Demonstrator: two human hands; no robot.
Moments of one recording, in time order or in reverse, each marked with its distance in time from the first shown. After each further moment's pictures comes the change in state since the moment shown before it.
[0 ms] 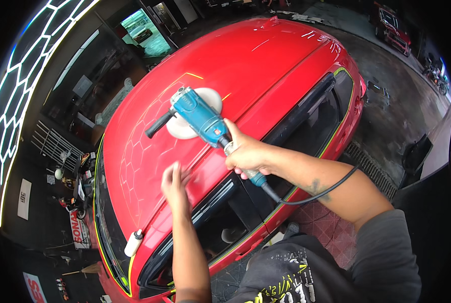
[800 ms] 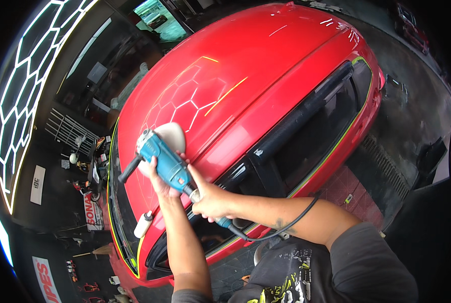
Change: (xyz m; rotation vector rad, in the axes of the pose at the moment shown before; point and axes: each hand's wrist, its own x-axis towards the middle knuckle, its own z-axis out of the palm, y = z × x) left_hand 0.029 0.018 -0.069 -0.749 -0.375 -0.263; right_hand -0.013 0.059 0.132 0.200 -0.404 -0.023
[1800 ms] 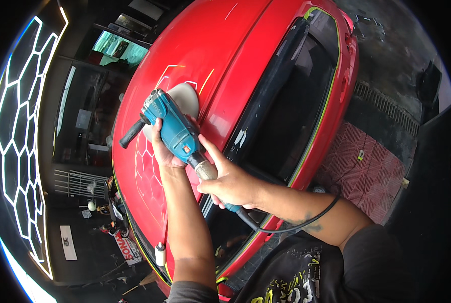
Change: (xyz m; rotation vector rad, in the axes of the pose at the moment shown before) left_hand 0.135 -0.121 0.158 0.121 -0.213 -0.388; right_hand -0.081 -0.004 -0.114 0.450 0.251 -0.430
